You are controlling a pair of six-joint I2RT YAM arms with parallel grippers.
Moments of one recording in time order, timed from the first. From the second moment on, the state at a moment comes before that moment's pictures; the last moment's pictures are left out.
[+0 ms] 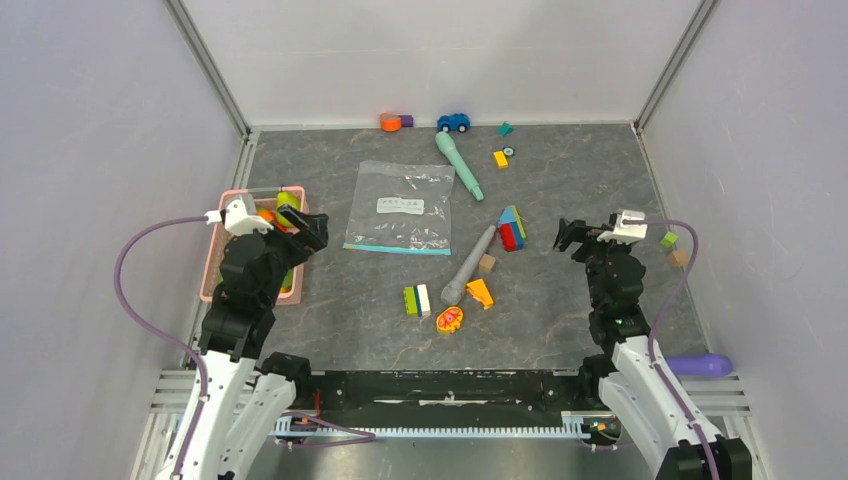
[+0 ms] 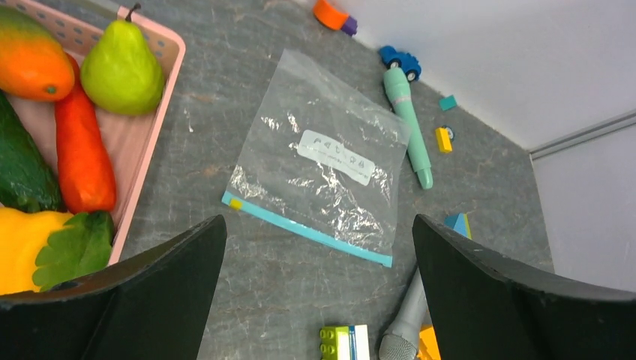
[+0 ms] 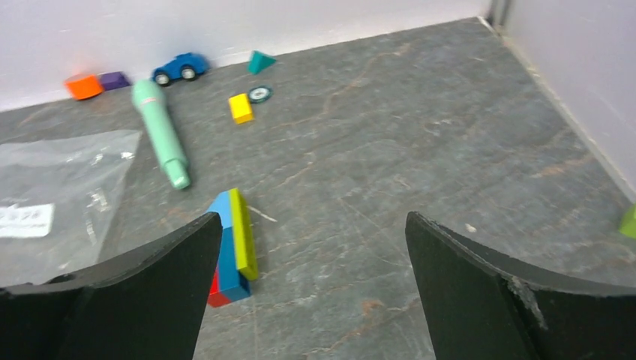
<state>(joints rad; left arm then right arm) -0.20 0.55 0.75 -0.43 -0.18 -0.63 0.14 0.67 0.25 0.40 0.22 0.18</state>
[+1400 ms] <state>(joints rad) -0.24 1.35 0.55 0.06 0.14 -0.80 0.51 1.94 1.01 0.45 -0.22 0.40</state>
